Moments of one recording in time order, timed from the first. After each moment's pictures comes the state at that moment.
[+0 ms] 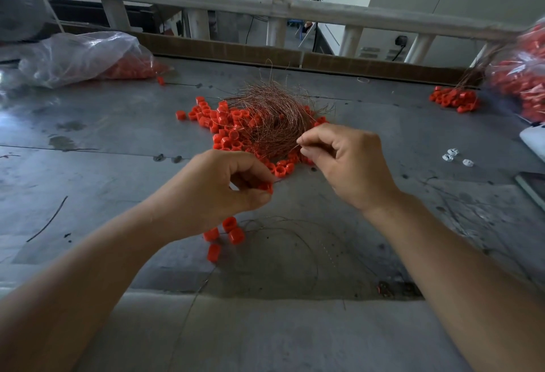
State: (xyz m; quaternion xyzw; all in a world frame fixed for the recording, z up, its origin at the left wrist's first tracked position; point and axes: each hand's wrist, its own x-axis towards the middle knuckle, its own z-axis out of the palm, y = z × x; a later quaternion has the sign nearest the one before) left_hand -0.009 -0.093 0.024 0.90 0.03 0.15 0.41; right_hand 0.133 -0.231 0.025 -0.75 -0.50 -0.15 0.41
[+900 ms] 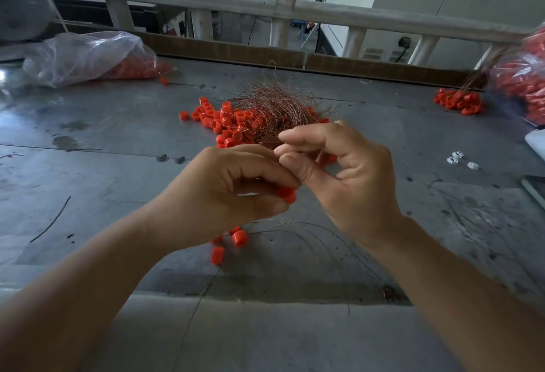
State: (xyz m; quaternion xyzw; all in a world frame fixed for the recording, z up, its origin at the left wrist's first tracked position) left_hand -0.017 -0.104 0.036 0.84 -0.08 0.18 0.50; right_hand 0.087 -0.234 0.041 -0.61 -0.56 -0.12 0.54
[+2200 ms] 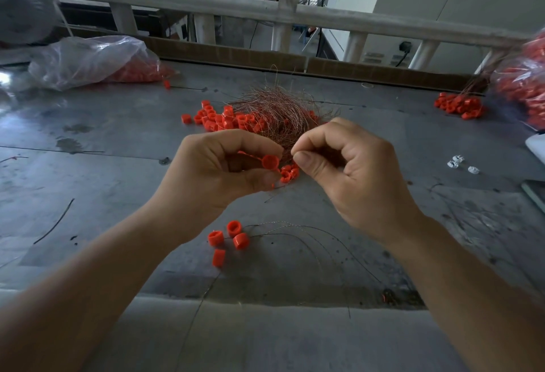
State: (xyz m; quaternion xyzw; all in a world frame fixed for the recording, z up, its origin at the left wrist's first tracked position) left_hand -0.015 -0.106 0.041 0.74 0.03 0.27 0.61; right_hand 0.094 -0.238 0.053 -0.70 -0.54 -0.09 0.46
